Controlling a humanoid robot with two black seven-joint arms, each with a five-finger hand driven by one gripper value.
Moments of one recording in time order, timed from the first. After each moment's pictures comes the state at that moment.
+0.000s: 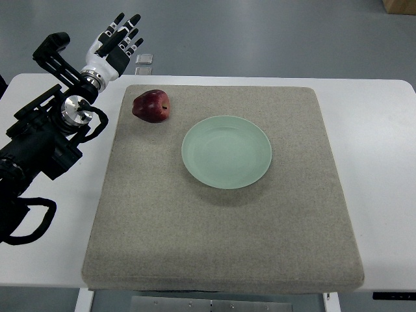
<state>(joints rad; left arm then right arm) -1.03 0.12 -0.73 -0.29 -0.14 -0.27 -0.21 0.04 0.00 -0.13 0.12 -0.02 0.10 0.01</state>
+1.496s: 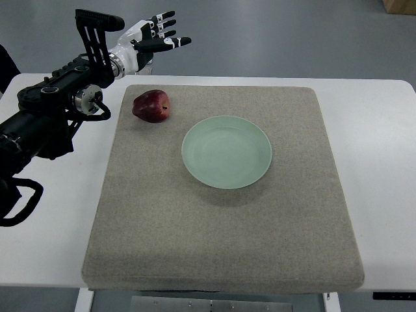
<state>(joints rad) -1.17 0.14 -0.37 -0.33 0.30 -0.27 -0.22 0.04 0.00 -0.13 0.12 -0.02 0.10 0.01</state>
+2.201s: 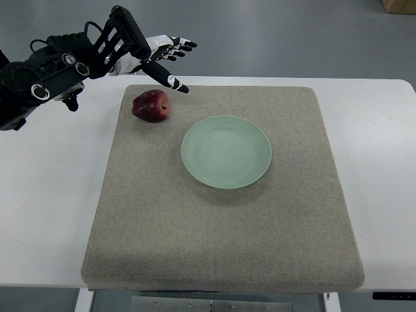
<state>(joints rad) -1.31 0.35 -0.01 -0.64 0.72 -0.27 -0.22 0.04 0.00 -0.13 0.12 -0.02 0.10 0.01</state>
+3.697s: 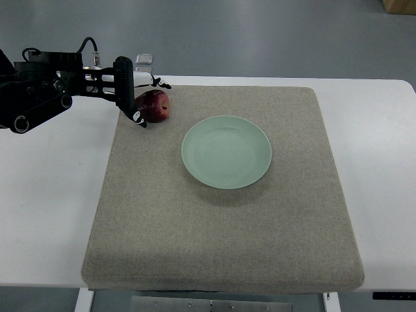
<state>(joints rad) -1.26 0.47 0.04 -0.75 1.21 -0.23 -0.22 0.04 0.00 -0.13 0.12 -0.02 0.10 0.01</state>
